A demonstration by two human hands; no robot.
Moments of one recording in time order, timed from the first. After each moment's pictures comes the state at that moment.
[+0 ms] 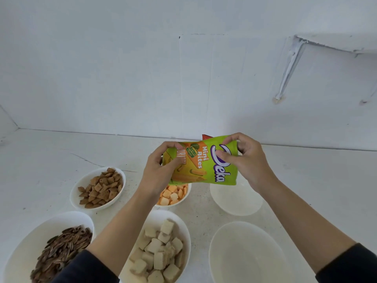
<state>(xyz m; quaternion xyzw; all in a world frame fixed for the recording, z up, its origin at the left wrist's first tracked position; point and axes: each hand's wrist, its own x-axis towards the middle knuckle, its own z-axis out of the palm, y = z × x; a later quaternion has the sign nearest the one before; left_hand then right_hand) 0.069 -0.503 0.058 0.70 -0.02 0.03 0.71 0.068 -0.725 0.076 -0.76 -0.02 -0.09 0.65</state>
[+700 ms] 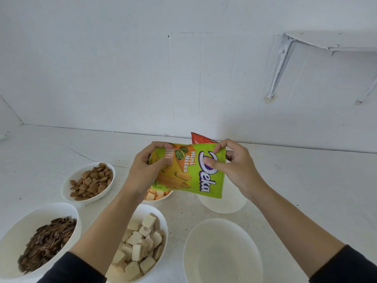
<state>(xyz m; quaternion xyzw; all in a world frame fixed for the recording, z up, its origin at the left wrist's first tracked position) 0.055 -0.526 0.059 0.74 0.01 0.04 0.68 0.054 -0.756 0.070 -0.75 -0.03 -0.02 0.66</state>
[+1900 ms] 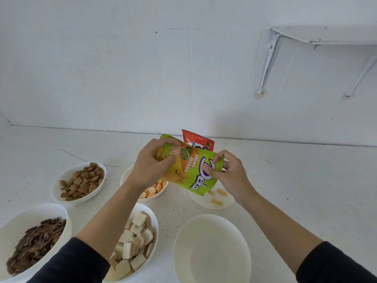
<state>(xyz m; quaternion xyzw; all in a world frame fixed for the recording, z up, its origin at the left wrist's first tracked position) 0.073 -0.552 0.053 0.82 -0.09 0.07 0.56 0.056 -0.778 0.015 -0.74 0.00 -0.03 0.67</state>
